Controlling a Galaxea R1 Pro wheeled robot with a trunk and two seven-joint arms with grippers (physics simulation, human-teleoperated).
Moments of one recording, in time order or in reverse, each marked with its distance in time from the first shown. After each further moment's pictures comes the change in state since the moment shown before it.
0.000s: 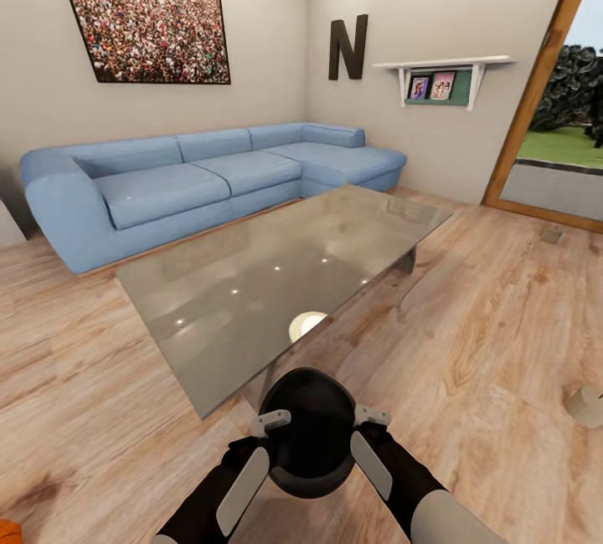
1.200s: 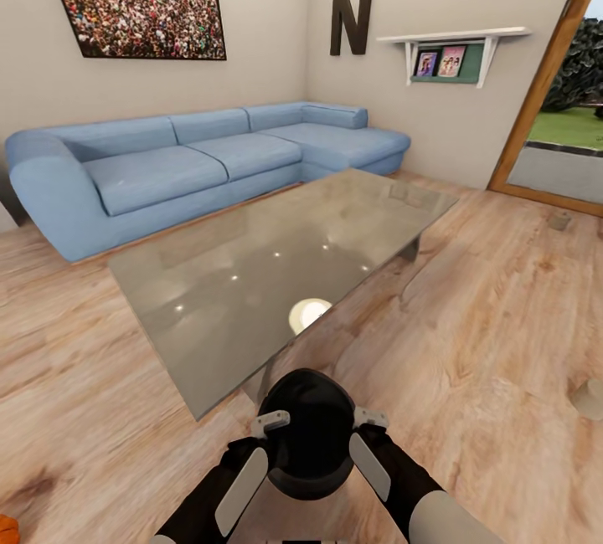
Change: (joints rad) left arm 0.000 0.006 -0.004 0.000 0.004 0.005 0.001; right arm 0.000 0.008 -0.003 0.016 -0.006 -0.014 -0.003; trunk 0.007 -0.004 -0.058
